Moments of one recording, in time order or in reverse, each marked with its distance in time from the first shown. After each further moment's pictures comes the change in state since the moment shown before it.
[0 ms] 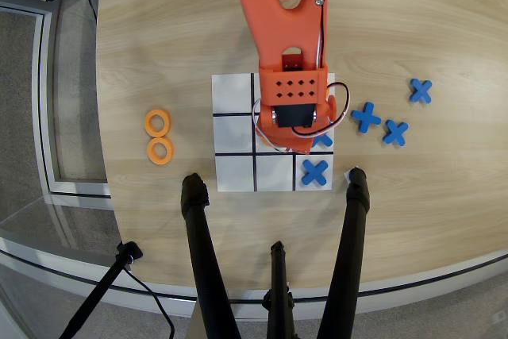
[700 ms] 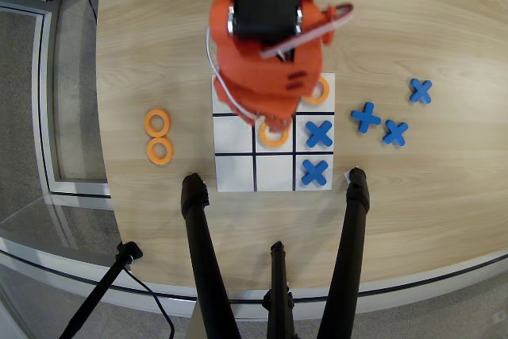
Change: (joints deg) arm 8.7 40.4 4.6 25.5 -2.4
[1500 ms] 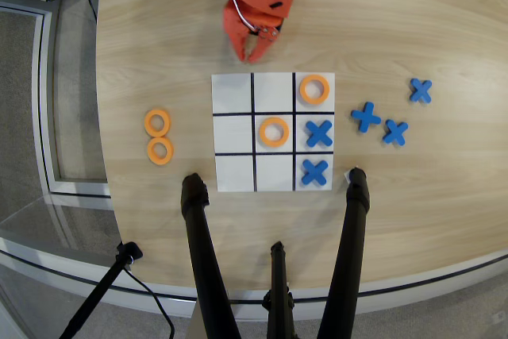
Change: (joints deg) arm 11.8 66.8 65.9 -1.2 -13.9
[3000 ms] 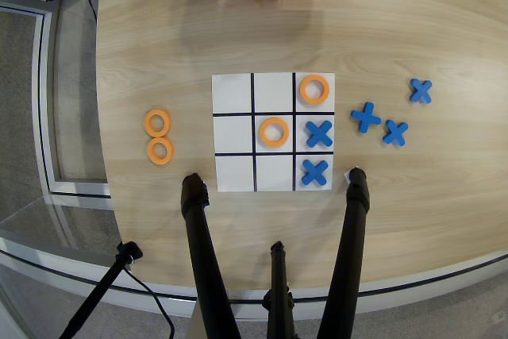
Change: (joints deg) arm 80.1 2.7 0.1 7.3 0.4
